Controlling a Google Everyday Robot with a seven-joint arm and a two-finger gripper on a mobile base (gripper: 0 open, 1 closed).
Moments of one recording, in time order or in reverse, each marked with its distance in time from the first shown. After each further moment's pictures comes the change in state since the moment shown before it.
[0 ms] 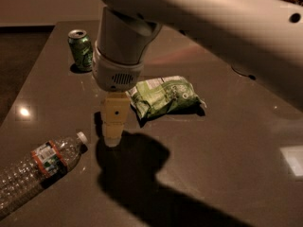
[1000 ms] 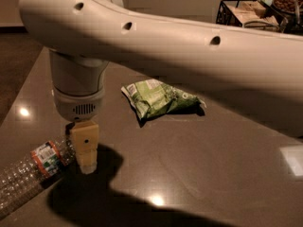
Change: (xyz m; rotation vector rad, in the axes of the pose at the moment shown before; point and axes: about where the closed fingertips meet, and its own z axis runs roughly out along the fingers) arm -0.051 0.026 0.059 -0.073 0.079 -0.130
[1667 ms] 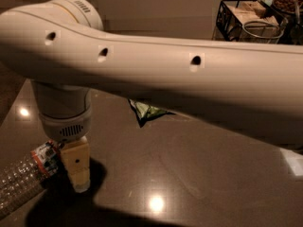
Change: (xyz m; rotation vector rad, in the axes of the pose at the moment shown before) arm -0.018 0.021 0.023 -0.009 0.054 -0.022
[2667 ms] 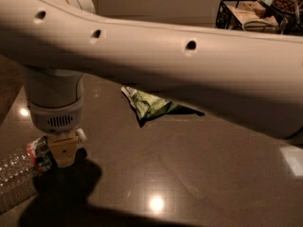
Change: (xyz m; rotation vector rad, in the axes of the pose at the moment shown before) arm -0.015 -0.006 -0.016 -0.011 -0.029 0.042
